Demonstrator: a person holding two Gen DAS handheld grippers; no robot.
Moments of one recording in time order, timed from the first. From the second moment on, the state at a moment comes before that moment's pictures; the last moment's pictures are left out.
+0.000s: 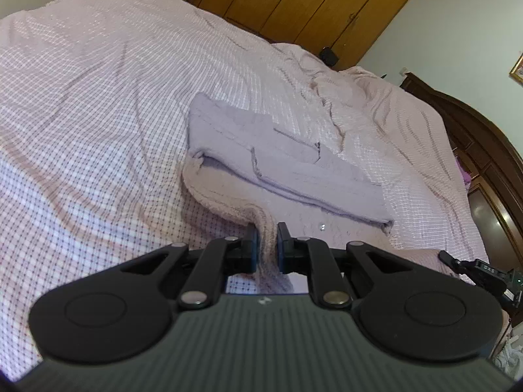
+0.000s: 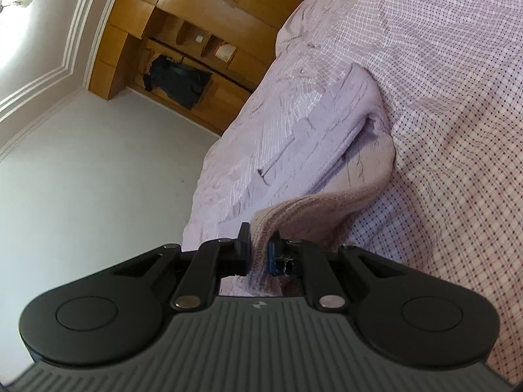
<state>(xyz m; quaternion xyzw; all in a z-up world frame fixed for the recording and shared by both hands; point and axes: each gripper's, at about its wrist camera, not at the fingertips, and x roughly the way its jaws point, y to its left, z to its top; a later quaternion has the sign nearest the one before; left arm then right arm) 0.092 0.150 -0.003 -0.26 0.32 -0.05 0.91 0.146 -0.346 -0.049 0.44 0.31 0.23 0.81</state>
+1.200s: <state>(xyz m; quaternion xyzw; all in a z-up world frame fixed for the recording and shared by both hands) 0.173 0.160 0.002 -0.20 0.26 -0.03 0.94 0.241 -0.316 -0.034 0.43 0.23 0.23 0.84</state>
